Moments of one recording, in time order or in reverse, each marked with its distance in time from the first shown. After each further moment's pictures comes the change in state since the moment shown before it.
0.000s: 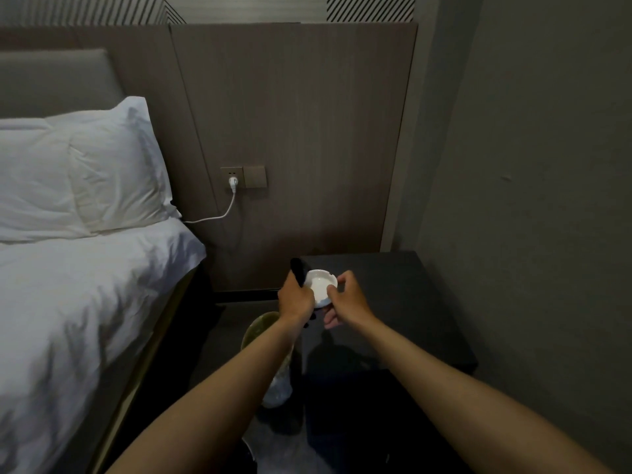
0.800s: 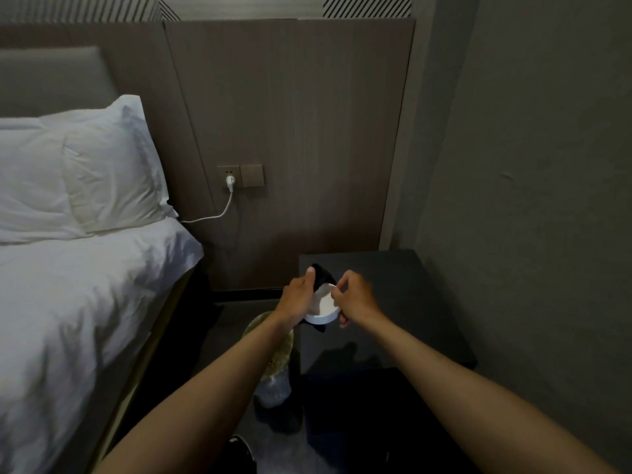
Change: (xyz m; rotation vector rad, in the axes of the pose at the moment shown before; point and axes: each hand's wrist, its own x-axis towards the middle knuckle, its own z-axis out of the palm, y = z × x) left_hand 0.005 0.005 -0.007 0.167 -0.306 0.069; right_hand 0.007 0.005 -0.018 -0.332 0.127 -0.096
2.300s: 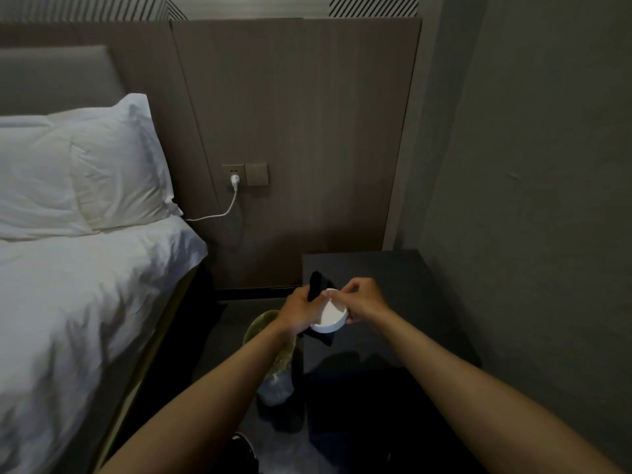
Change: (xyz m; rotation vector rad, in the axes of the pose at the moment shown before) left_hand -0.008 -0.021 -0.002 -0.014 -0.125 0.021; right_hand 0.000 0.002 -0.007 0.164 -0.073 0.122
